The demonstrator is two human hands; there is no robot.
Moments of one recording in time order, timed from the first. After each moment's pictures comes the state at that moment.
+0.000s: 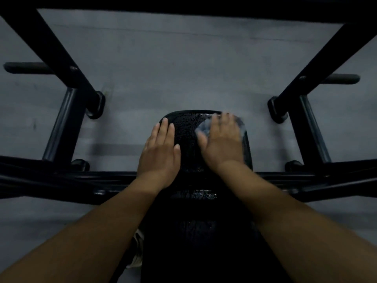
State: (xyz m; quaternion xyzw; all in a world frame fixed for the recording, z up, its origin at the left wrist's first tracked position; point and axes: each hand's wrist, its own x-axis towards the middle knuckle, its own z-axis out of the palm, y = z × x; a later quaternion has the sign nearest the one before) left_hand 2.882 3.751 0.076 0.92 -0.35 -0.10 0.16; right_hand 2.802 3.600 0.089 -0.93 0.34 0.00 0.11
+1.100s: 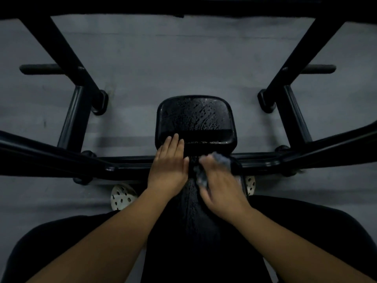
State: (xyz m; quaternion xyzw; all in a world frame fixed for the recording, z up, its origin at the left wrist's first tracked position) left_hand 2.781 3.803 0.091 0.90 -0.42 -0.10 0.11; right_hand 2.632 3.701 0.106 -0.96 0.17 -0.01 0.24
